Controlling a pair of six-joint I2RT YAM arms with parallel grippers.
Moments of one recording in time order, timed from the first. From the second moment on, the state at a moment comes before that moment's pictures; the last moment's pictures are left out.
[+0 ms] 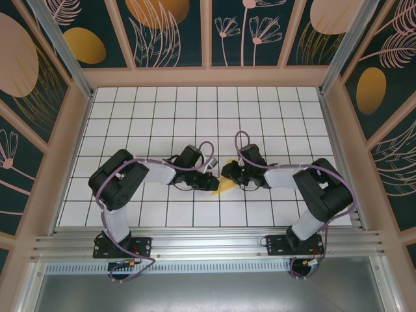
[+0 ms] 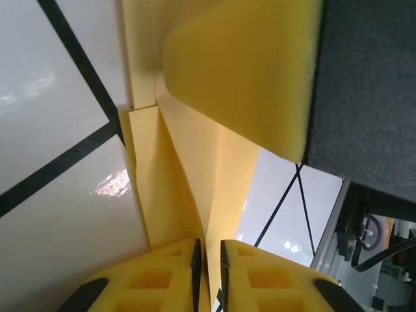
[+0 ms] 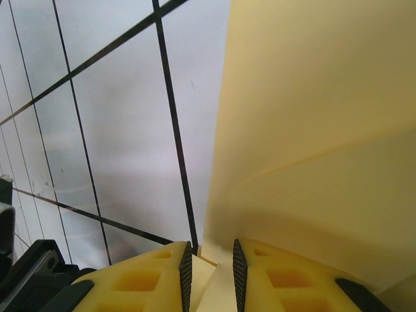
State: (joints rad) left arm -0.72 1.88 0.84 0.09 0.74 -0.57; right arm 0.58 1.62 0.60 0.16 -0.36 0.94
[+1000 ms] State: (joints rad) left arm -0.72 1.62 0.71 0.09 0.62 -0.60; right arm 0.58 1.62 0.56 0.24 -0.38 0.94
